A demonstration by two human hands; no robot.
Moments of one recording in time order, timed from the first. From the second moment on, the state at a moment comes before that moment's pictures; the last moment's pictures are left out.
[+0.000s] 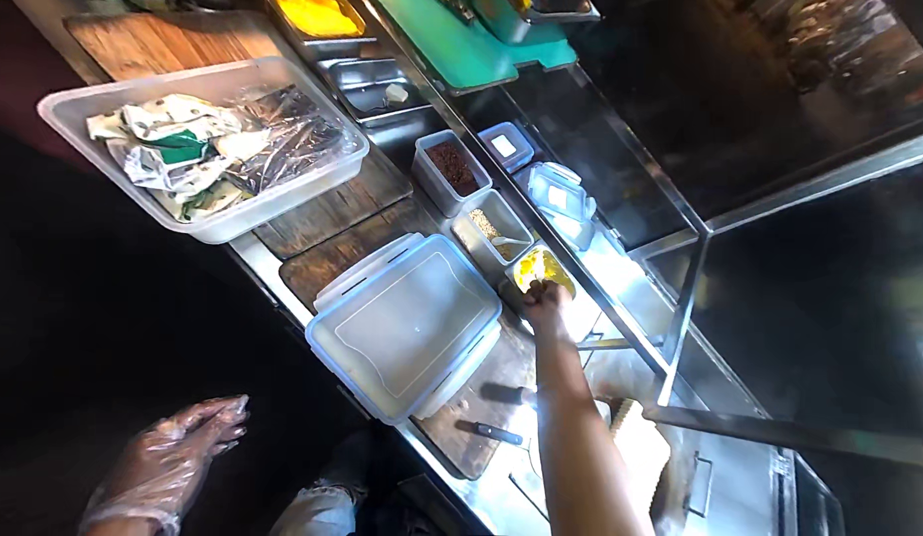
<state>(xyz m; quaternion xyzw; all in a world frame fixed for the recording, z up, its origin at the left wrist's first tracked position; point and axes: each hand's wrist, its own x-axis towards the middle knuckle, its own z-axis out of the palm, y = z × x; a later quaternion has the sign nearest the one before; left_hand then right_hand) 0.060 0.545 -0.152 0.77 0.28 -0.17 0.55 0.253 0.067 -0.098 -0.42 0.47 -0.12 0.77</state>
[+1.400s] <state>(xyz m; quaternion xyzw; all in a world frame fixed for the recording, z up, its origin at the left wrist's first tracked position) -0.037 0.154 -0.121 0.92 -0.22 -0.32 -0.06 -0.255 -0.212 -0.145 -0.79 0.44 0.18 0.39</state>
